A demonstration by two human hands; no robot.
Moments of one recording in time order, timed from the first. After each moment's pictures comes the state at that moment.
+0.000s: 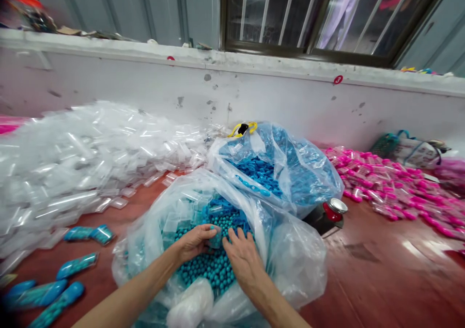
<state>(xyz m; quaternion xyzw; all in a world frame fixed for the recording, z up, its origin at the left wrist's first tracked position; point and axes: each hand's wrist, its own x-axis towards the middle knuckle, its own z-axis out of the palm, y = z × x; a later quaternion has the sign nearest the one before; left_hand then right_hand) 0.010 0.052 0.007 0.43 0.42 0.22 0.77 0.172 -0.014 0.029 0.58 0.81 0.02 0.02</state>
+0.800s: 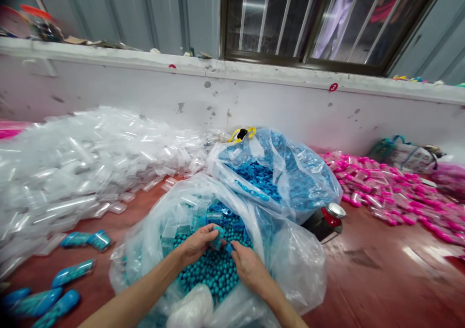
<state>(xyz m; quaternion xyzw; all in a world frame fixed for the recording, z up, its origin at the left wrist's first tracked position) 0.022 0.051 0.016 0.47 0.38 0.28 0.74 0.194 -0.015 0.031 0.61 0.69 -0.34 -0.19</state>
